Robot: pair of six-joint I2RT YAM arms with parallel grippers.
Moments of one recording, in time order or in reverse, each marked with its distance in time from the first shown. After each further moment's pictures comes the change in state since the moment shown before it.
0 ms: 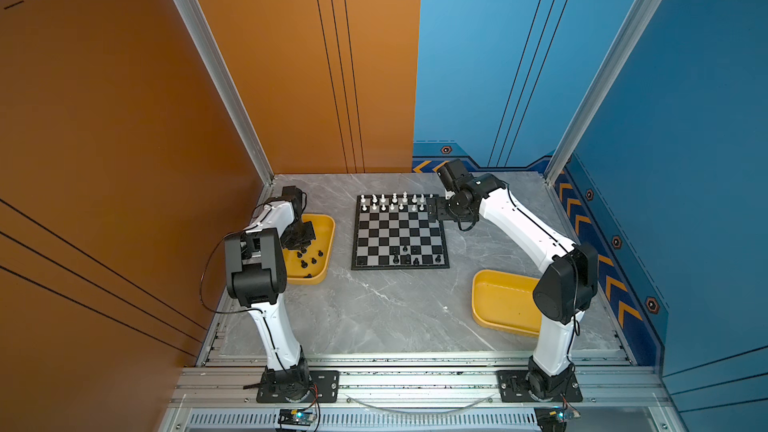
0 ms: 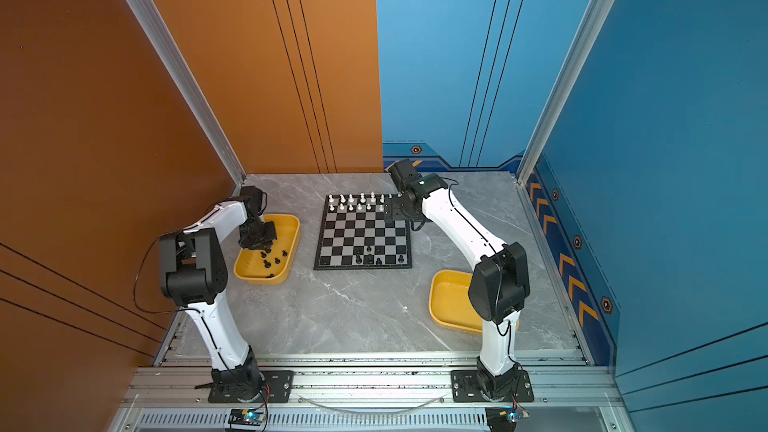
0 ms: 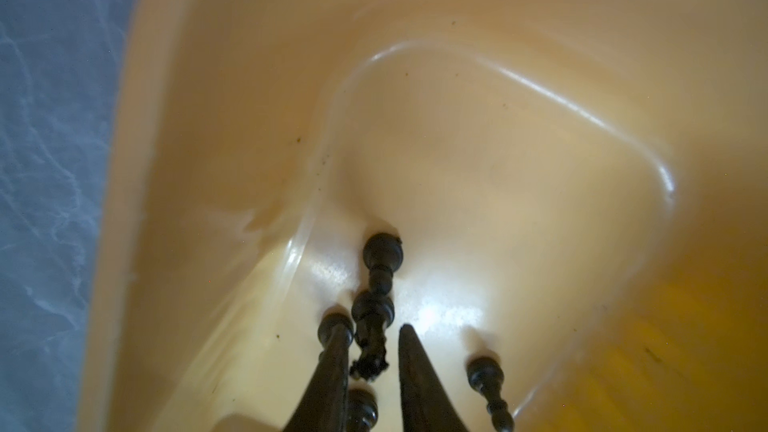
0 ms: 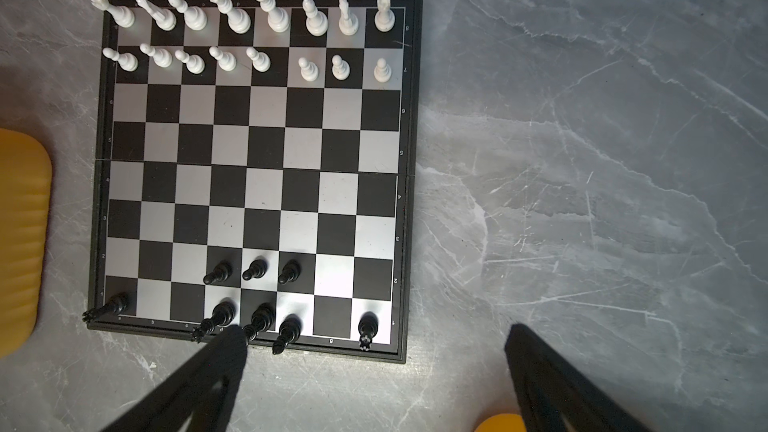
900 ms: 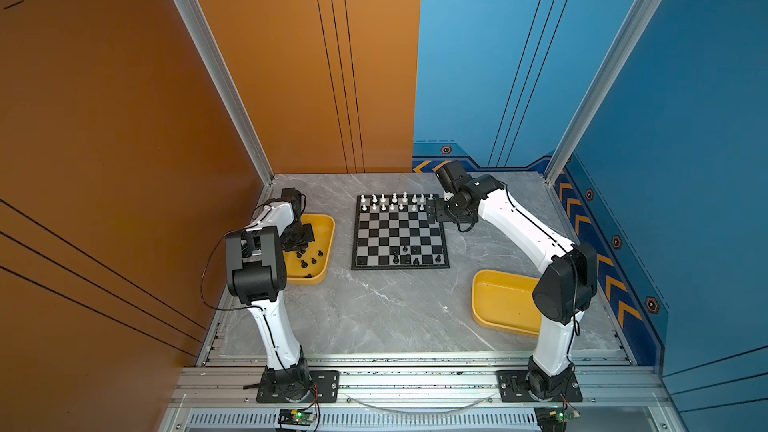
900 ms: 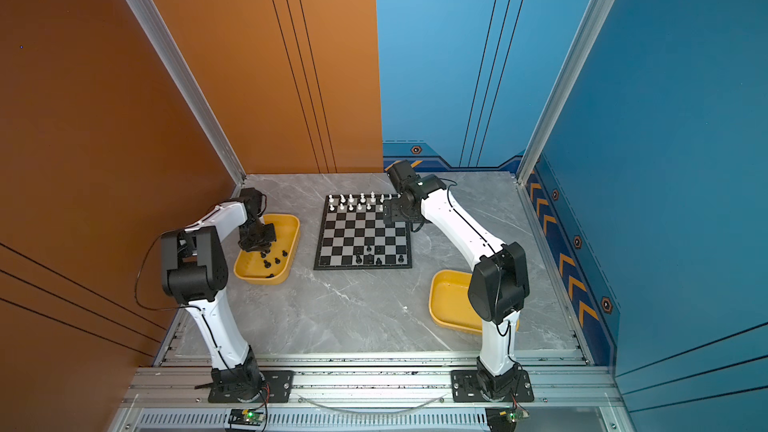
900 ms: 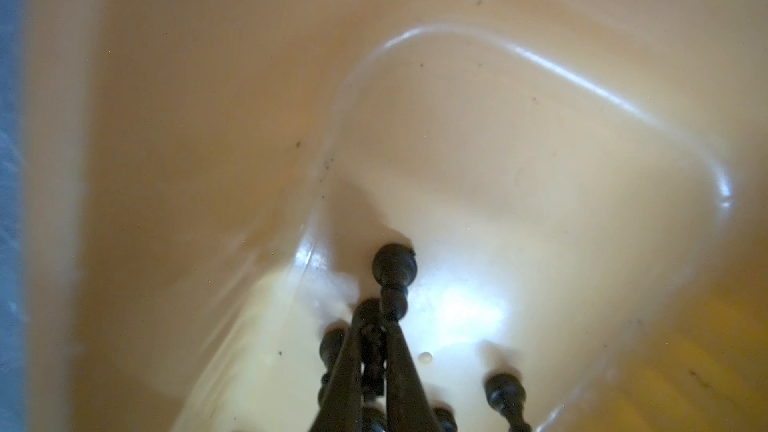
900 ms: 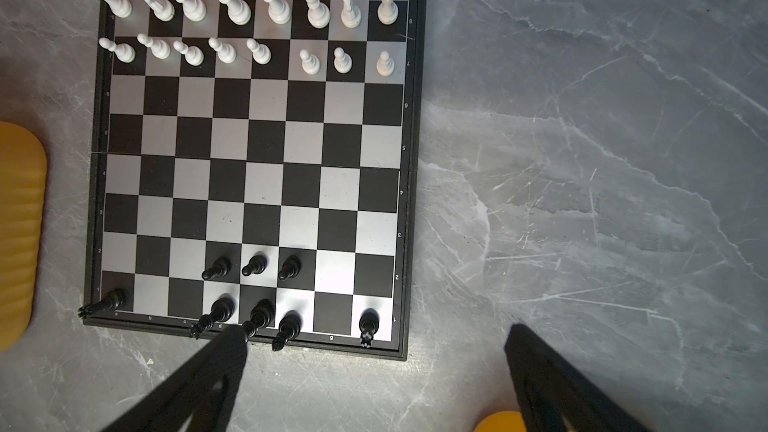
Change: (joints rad) left arm 0.011 0.022 0.000 0.000 0.014 0.021; right arm 0.009 0.000 -0.010 -0.001 0.003 0.000
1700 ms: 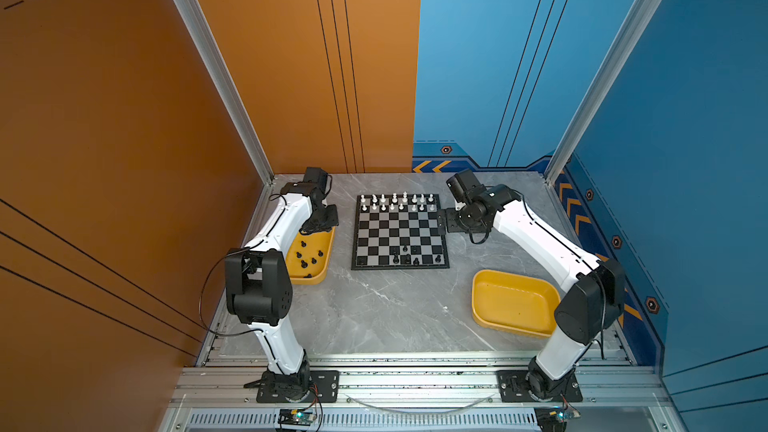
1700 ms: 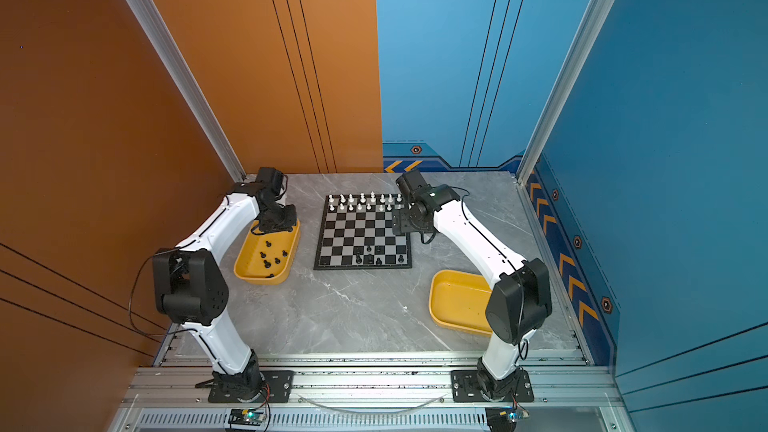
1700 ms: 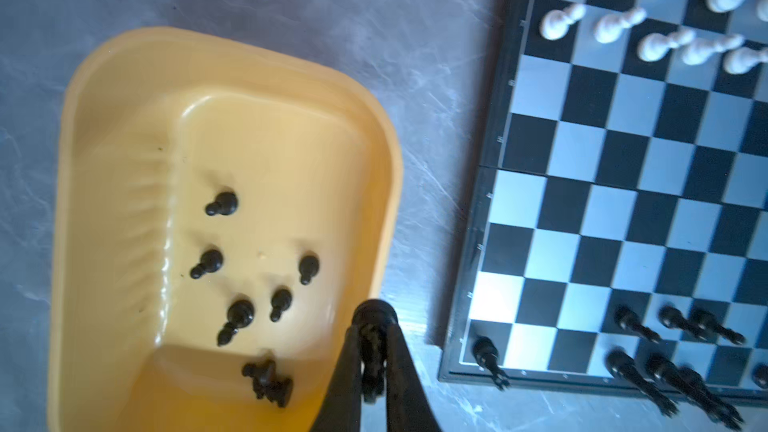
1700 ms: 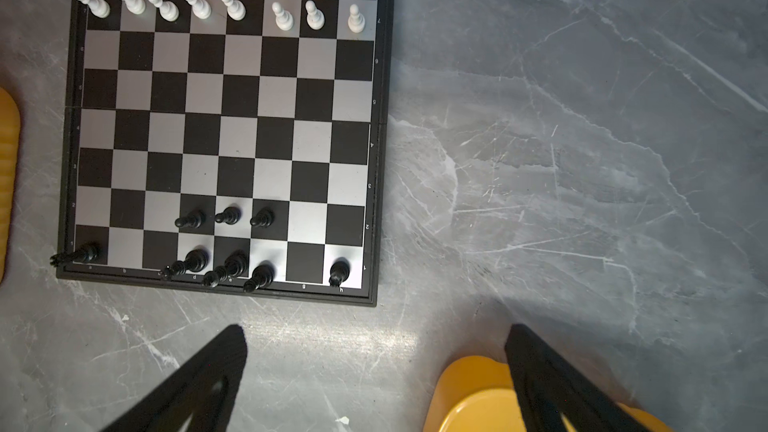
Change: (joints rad) left arm -0.276 -0.218 0.093 -0.107 0.043 -0.065; right arm 0.000 -0.204 -0.221 0.004 0.018 -0.016
